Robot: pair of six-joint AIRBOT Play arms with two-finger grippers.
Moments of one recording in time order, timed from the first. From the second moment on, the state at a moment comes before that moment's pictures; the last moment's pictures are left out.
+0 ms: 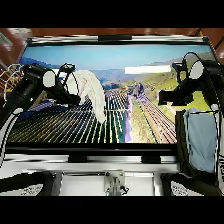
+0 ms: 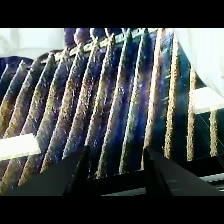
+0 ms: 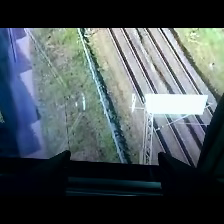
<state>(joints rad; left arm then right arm) -0.42 -1.40 1.45 1.62 -1.41 -1.68 0.07 -1.35 1.40 -1.49 1.51 1.61</state>
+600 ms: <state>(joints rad) -0.42 -1.40 1.45 1.62 -1.41 -1.68 0.07 -1.35 1.40 -1.49 1.51 1.61</state>
